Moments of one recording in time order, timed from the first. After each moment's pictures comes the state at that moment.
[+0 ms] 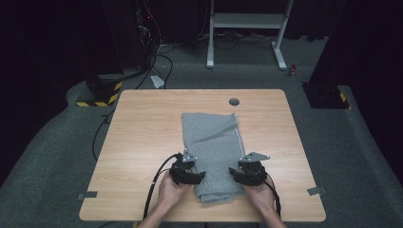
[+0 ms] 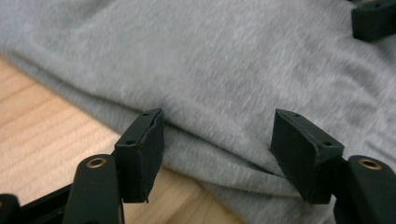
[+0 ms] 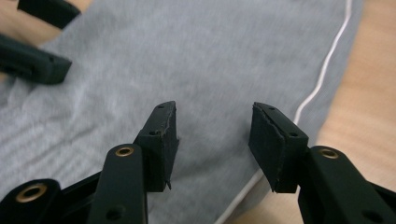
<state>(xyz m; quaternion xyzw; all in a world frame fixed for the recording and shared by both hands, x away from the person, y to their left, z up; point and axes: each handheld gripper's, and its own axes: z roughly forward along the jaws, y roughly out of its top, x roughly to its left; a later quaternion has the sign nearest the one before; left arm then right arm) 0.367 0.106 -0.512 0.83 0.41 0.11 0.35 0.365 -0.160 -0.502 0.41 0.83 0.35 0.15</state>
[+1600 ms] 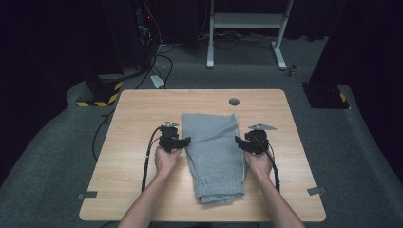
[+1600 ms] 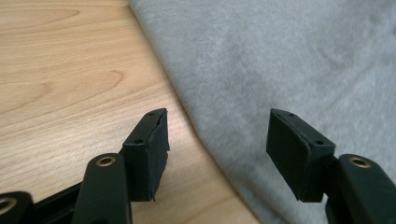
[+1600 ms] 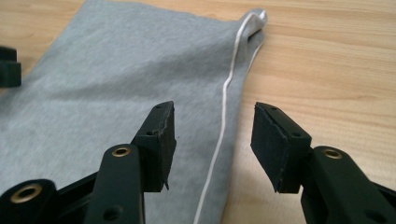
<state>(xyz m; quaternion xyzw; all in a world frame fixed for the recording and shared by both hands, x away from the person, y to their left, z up) 0.480 0.153 -0.511 0.74 0.55 0.14 0.36 0.470 -0.176 -0.491 0.52 0.74 0.39 0.16</state>
